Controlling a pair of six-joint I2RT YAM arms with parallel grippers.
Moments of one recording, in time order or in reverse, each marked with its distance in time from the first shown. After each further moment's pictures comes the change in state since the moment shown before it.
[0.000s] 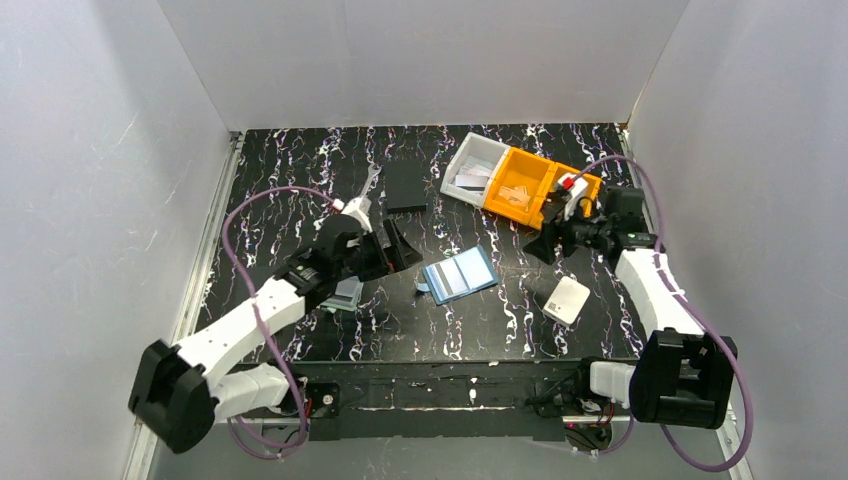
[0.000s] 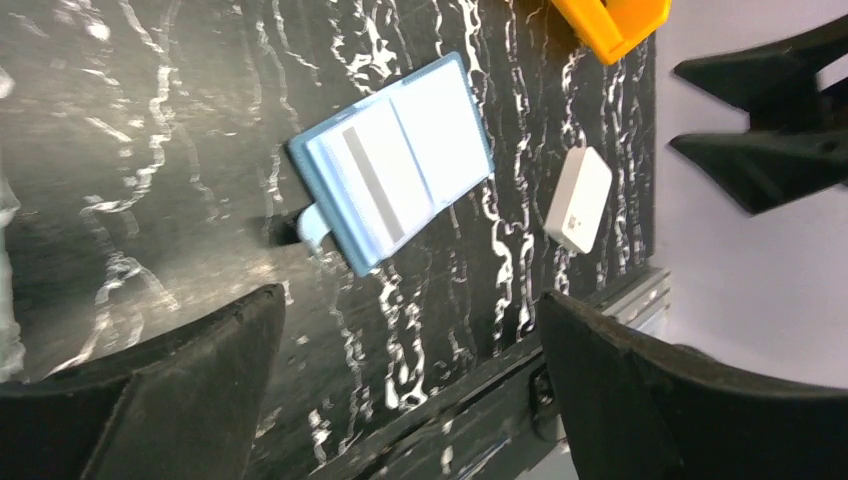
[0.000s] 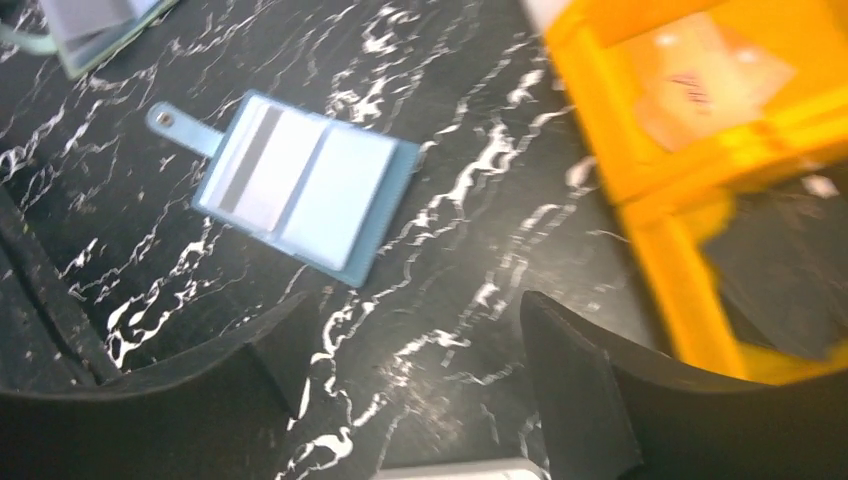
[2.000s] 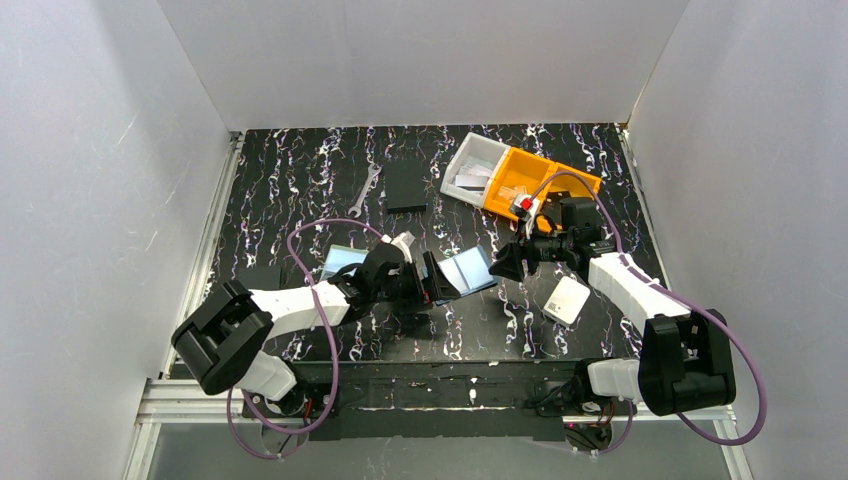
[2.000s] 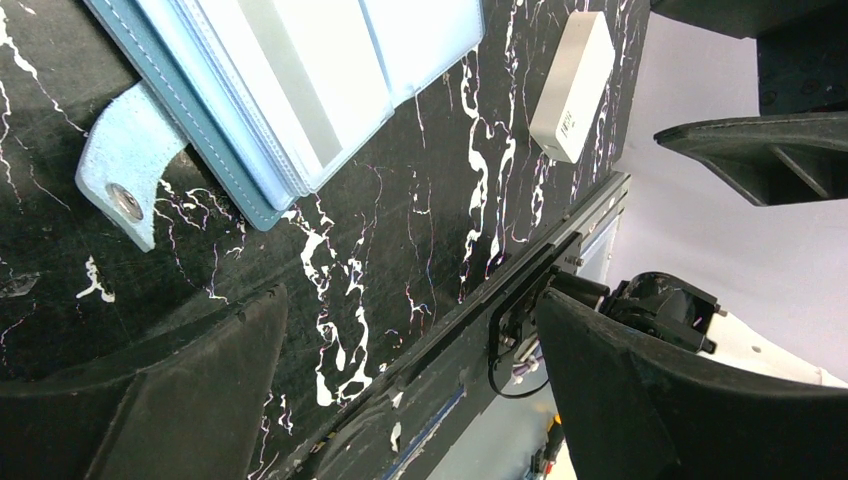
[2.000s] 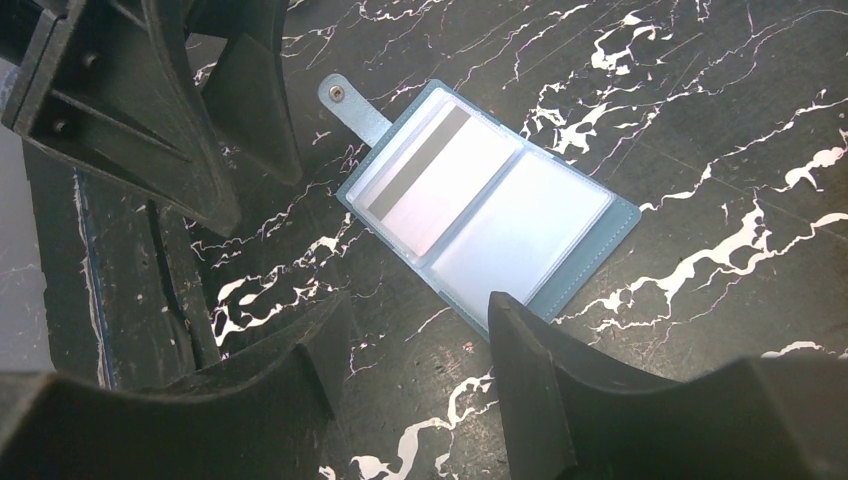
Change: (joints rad) left arm -0.186 0.304 -0.144 0.415 0.122 -0.230; right arm 0.231 0.067 -0.085 0.148 -0.107 0.058
